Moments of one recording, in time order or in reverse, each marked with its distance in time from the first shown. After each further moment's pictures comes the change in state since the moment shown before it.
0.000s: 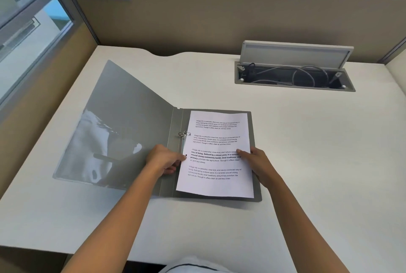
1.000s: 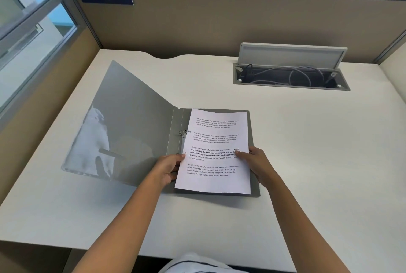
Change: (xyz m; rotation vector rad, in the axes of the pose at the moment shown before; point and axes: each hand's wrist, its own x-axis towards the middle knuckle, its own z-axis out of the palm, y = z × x) left_hand -0.014 -0.025 0.021 -0.529 -0.213 -0.107; right_hand -0.014 0.003 0.001 -0.008 0.008 -0.038
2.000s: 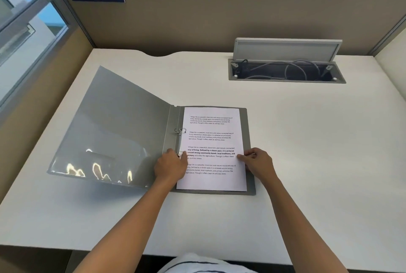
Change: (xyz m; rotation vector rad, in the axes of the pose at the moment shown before) left_hand 0.010 -0.020 0.016 1.127 0.461 0.463; right_hand 0.001 0.025 -0.015 -0.353 0.281 0.014
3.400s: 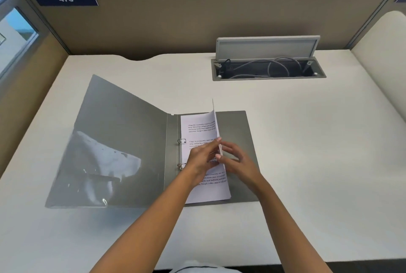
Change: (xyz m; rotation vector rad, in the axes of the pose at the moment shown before) left_hand -0.032 0.112 0.006 -1.251 -0.632 -0.080; right_hand -0.042 -0.028 -0.004 0.283 -0.306 -0.276
